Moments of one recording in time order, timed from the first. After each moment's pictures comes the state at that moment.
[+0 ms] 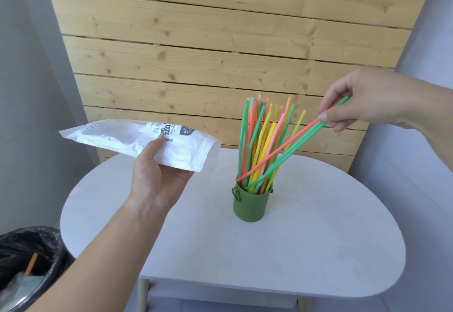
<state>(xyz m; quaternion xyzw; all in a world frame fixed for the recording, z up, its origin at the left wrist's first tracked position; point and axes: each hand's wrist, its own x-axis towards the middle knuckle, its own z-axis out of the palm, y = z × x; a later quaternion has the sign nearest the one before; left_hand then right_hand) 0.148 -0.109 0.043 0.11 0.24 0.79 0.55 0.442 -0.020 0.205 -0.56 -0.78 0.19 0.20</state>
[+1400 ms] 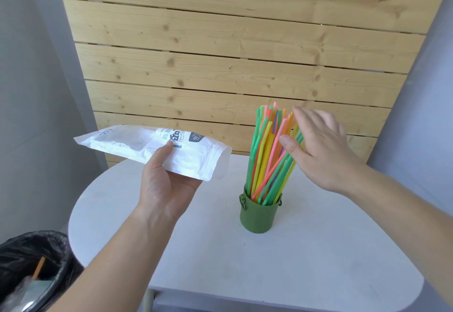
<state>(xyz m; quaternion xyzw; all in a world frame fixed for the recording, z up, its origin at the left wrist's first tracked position) 0.152 -0.112 0.048 0.11 0.25 0.79 0.55 0.397 -0.019 0.104 -0.47 -0.85 -0.07 0.22</state>
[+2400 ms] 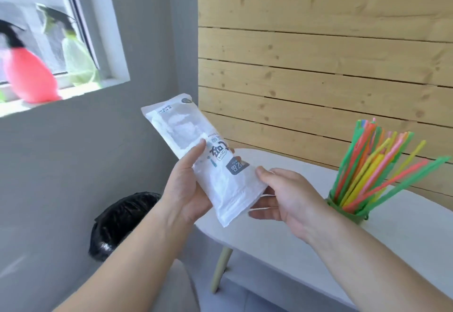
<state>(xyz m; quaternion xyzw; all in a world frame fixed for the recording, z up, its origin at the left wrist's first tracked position) 0.070 -0.240 0.067 0.12 0.31 0.76 0.55 0.232 -0.165 0.086 -0.39 -0.58 0.67 0.24</state>
